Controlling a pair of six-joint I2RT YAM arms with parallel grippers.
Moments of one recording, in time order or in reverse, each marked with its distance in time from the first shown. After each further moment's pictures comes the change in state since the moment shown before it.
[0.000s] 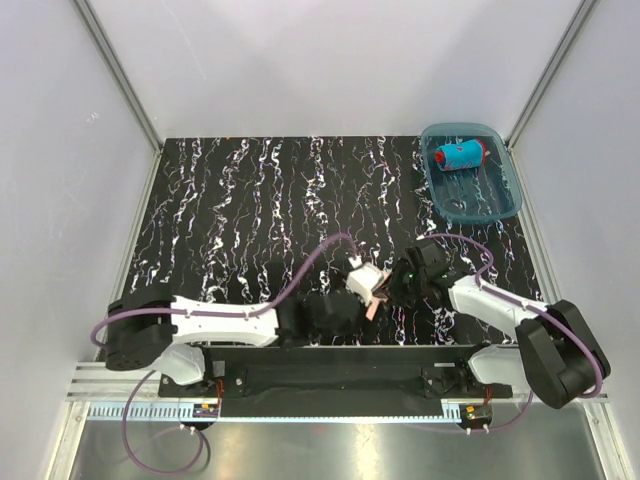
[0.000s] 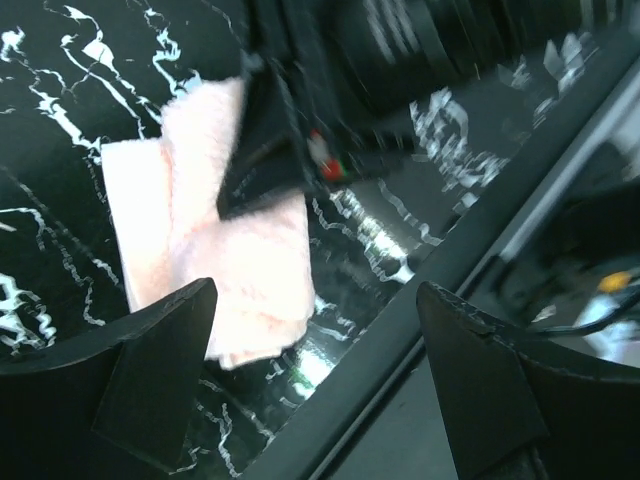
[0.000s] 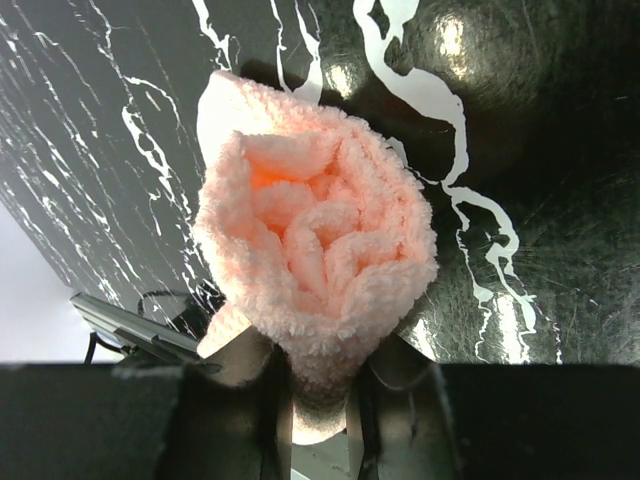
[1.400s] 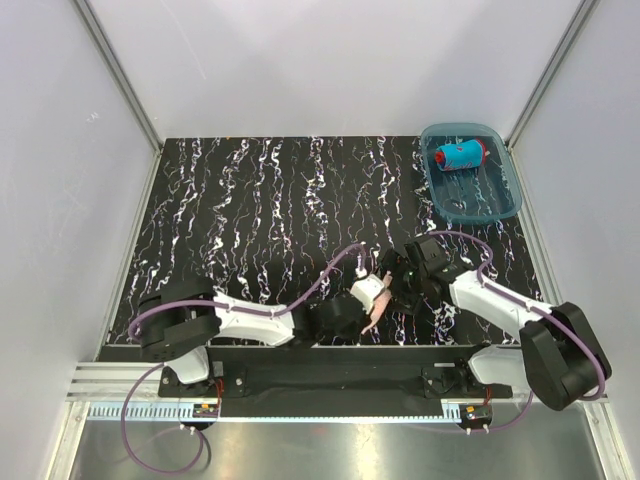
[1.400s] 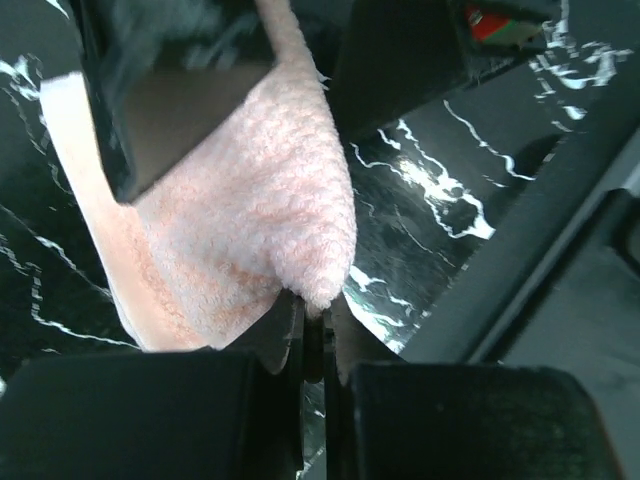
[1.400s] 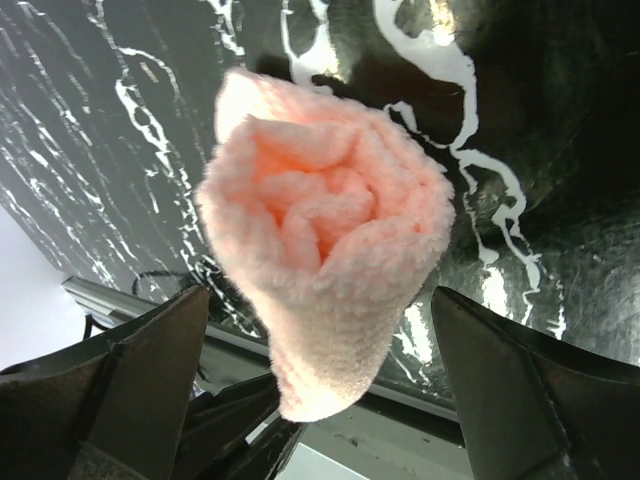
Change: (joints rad) left arm -0.008 0.211 -0.043 0.126 0.035 0.077; right arm 0.000 0.004 0.068 -0.132 -0.026 -0.022
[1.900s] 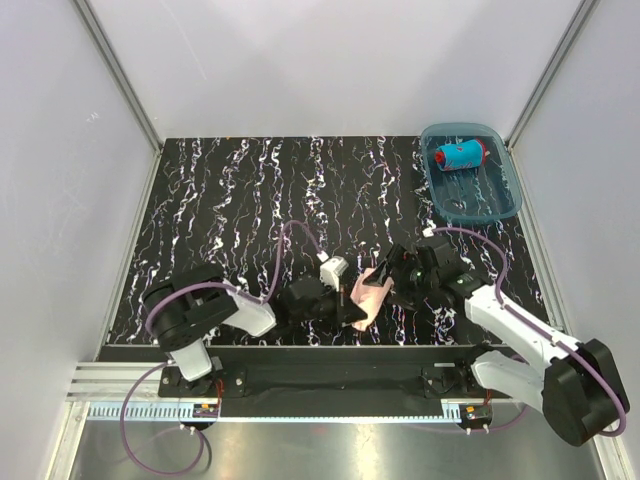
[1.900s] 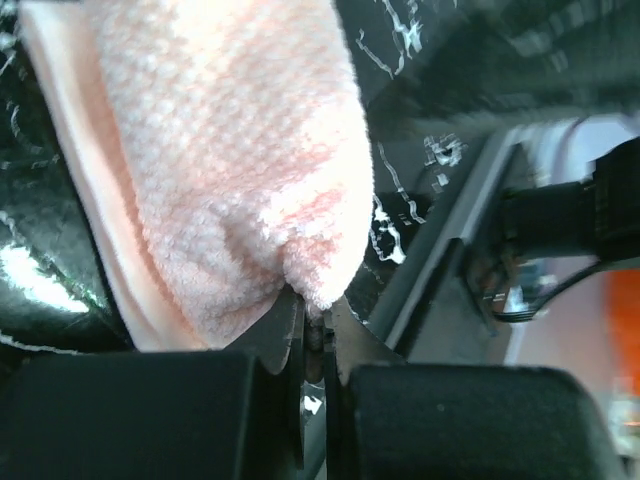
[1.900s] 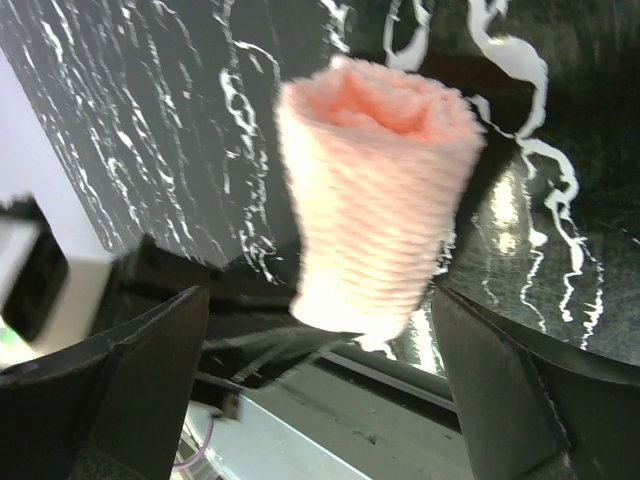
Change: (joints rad) left arm 0.249 0.048 -0.257 0.543 0.431 -0.380; right arm 0.000 -0.201 -0.016 -0.004 -0.003 0.000
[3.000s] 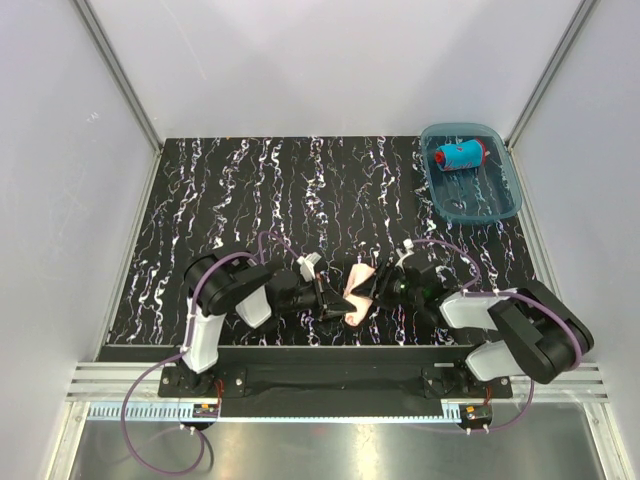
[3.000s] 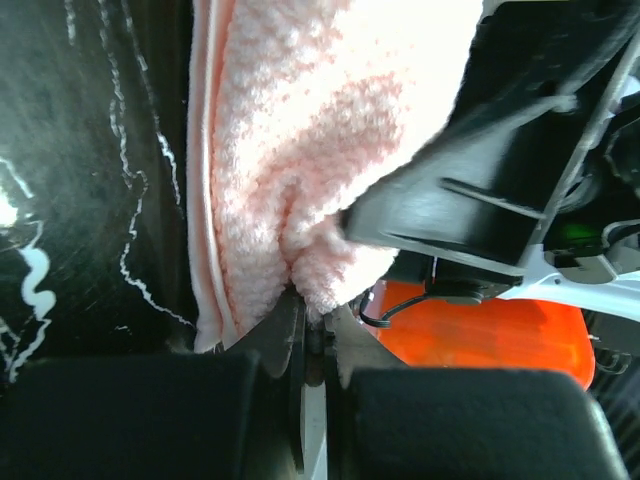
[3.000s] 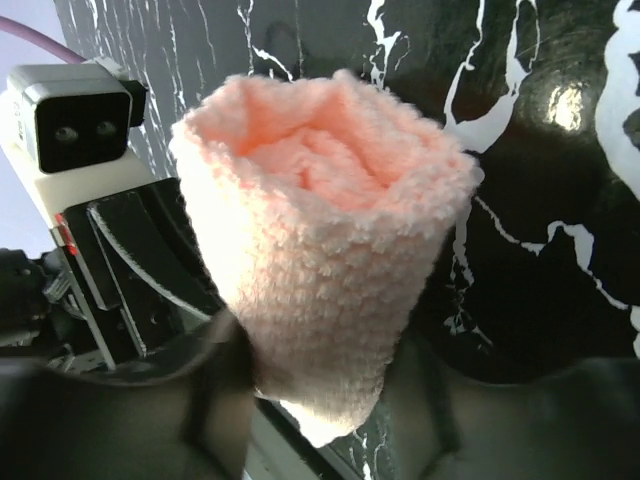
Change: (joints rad) left arm 0.243 0.322 -0.100 0.540 0.340 -0.555; right arm 0.073 0.340 -0.260 0.817 -0.056 0.024
